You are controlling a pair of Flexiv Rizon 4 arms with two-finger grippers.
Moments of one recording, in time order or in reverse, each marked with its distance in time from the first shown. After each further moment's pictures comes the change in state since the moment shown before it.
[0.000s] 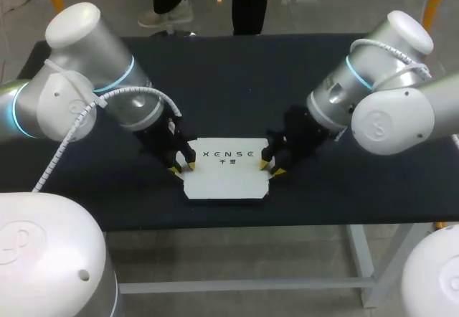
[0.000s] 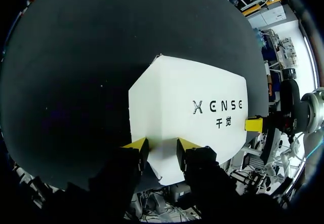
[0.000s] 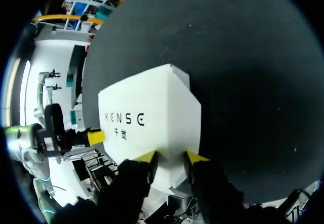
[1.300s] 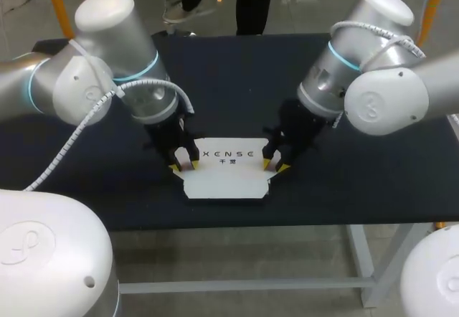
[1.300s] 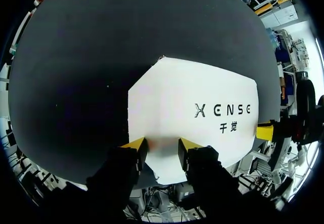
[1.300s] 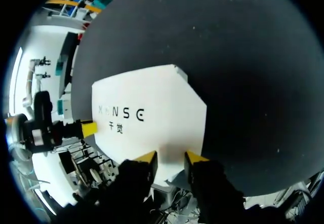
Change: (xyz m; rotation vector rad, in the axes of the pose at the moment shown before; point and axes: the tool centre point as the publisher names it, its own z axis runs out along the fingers) left arm 0.002 -0.002 -0.002 -0.018 -0.132 -0.035; right arm -0.002 -0.001 -0.013 0.051 -0.134 -0.064
